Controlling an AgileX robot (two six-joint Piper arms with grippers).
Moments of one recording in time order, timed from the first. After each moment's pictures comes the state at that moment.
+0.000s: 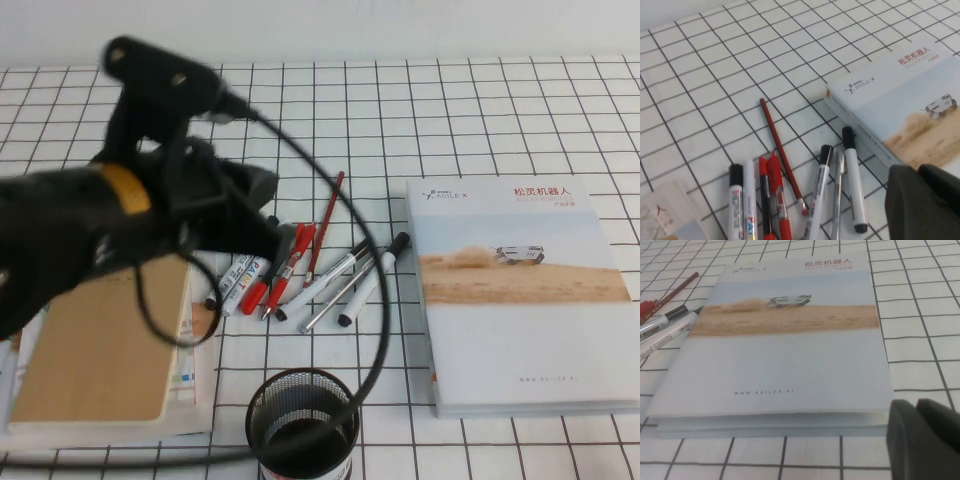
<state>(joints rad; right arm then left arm) 0.12 -0.02 0.03 0.14 0.38 0.03 -0.64 1.25 -0.98 -0.11 0.34 0.15</state>
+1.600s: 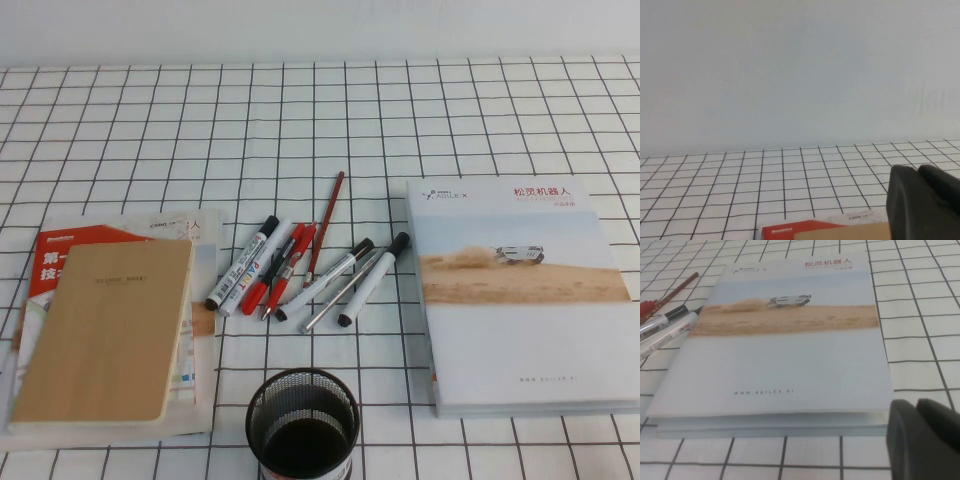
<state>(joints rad) 0.12 -0.02 0.03 0.14 0.38 0.03 -0.15 0.09 -0.08 0.00 -0.02 0.08</state>
